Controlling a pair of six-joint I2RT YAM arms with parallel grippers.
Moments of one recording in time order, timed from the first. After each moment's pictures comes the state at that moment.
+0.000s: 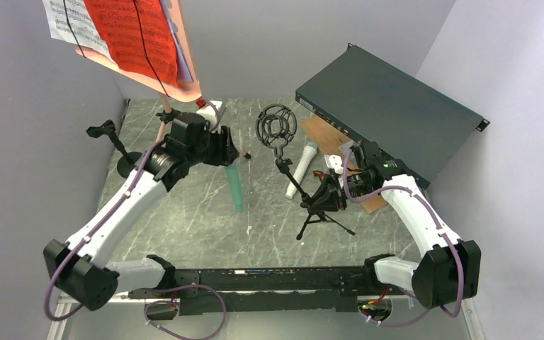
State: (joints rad) left arm -0.55 1.18 1.22 -0.55 0.02 -0.29; right arm 0.21 1.20 0.95 -1.01 -1.28 -1.11
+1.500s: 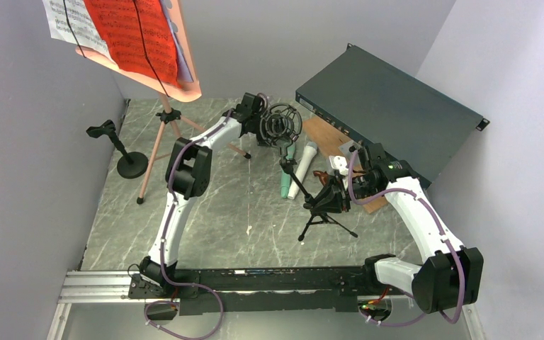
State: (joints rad) left arm -0.45 2.47 2.08 -0.41 0.52 -0.59; right arm 0.18 1.16 0.95 -1.09 -1.29 -1.16
